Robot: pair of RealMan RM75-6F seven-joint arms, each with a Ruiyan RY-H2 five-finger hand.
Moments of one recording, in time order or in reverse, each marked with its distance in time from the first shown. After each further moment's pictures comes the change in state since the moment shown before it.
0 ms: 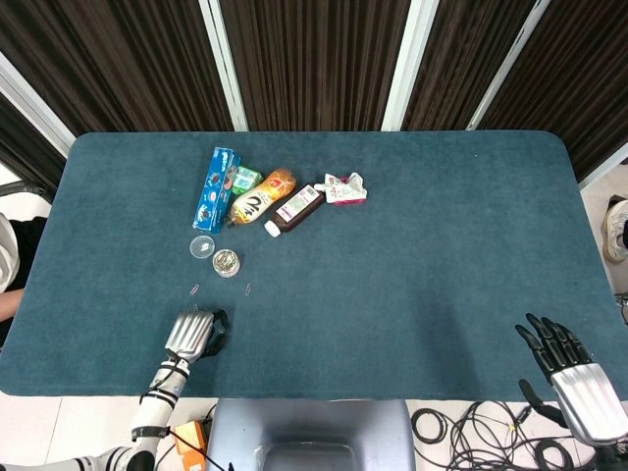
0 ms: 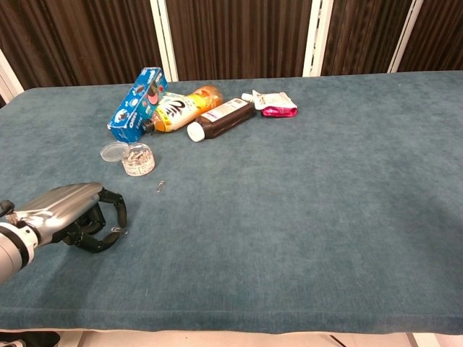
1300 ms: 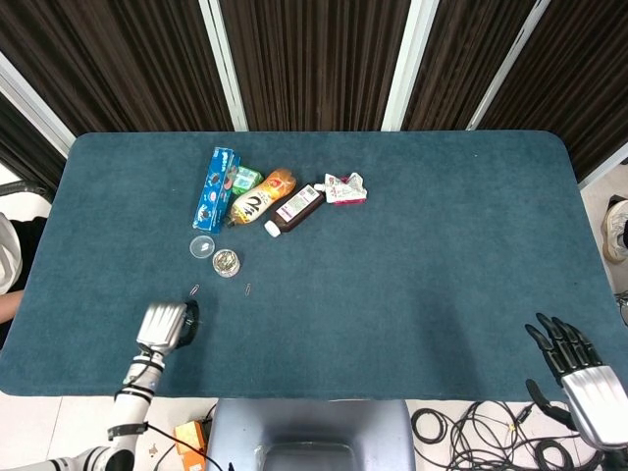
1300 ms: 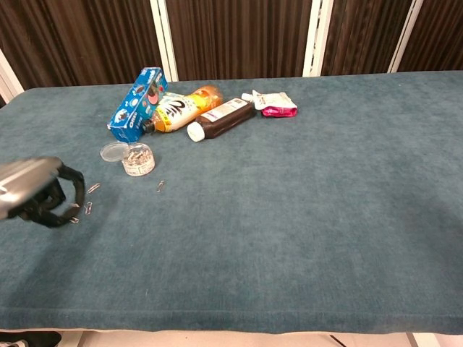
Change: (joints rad) left arm 0.019 0.119 -0.016 -0.056 0.001 0.104 0.042; right arm -0.019 0.001 0.005 0.017 0.000 0.051 0.034
